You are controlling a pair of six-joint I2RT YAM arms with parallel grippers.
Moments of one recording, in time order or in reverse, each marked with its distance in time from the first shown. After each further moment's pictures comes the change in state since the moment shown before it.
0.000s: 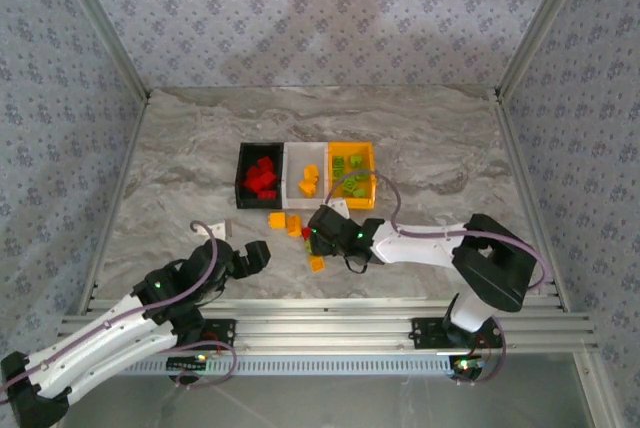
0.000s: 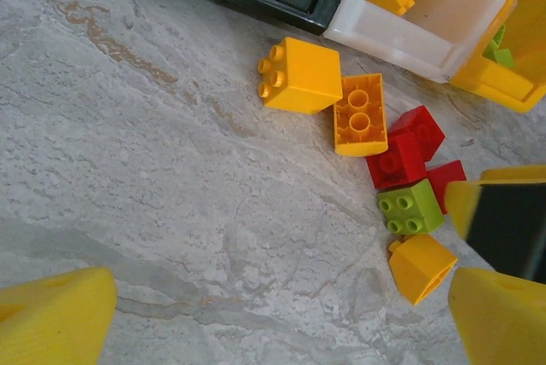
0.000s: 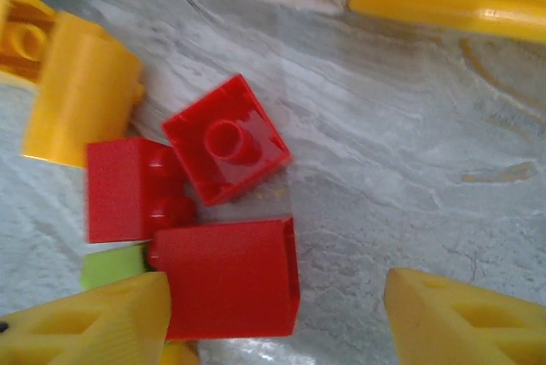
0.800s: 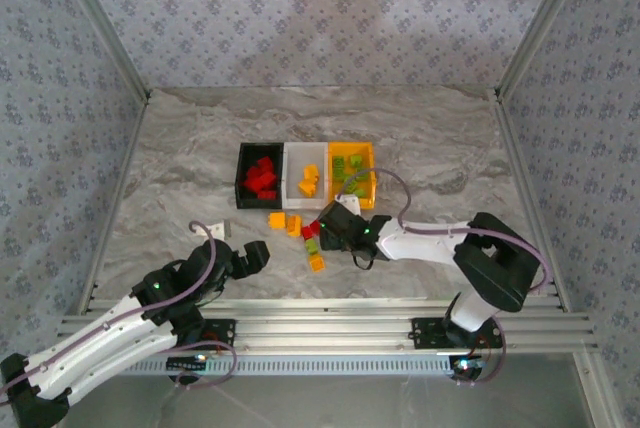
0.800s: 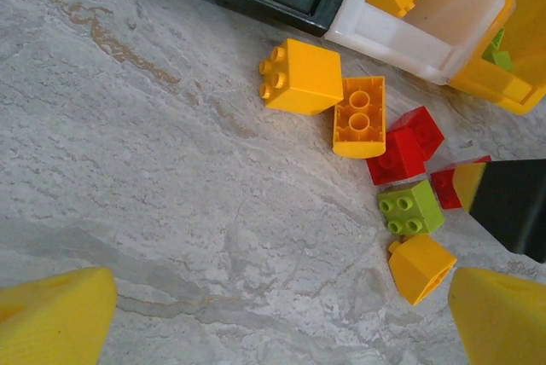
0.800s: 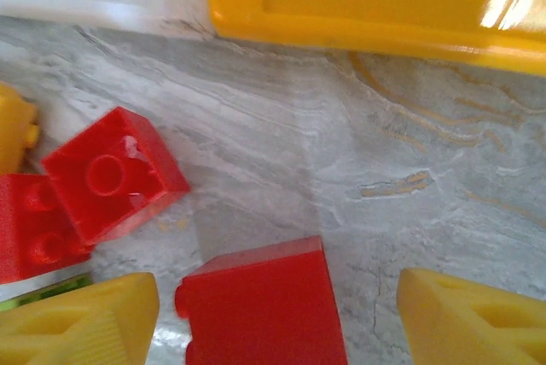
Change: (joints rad) left arm 0.004 -0.011 0.000 -0.009 0.000 -0.001; right arm -0.069 -0.009 -0.039 -0.005 0.023 -0.002
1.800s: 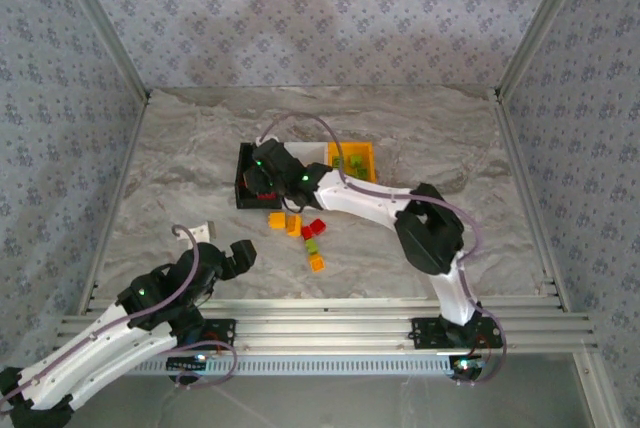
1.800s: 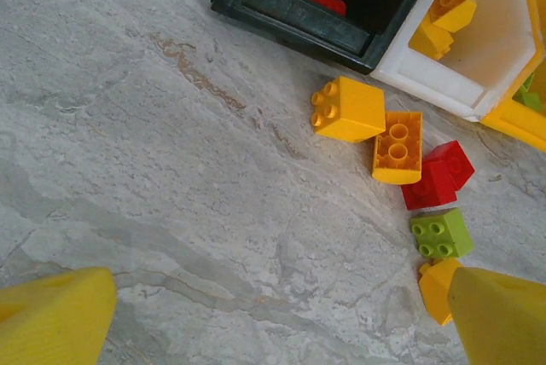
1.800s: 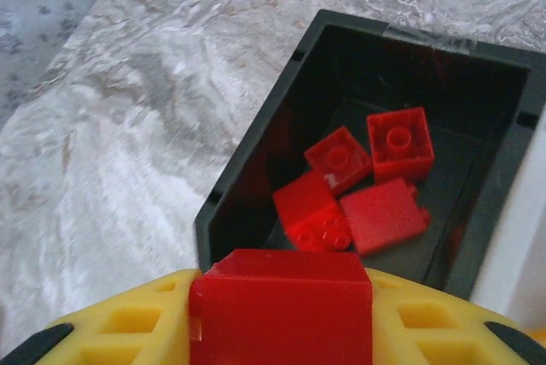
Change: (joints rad) left arm 0.011 -0.104 0.048 -0.175 -0.092 -0.034; right arm -0.015 0.476 0.865 0.014 -0.154 -0.248
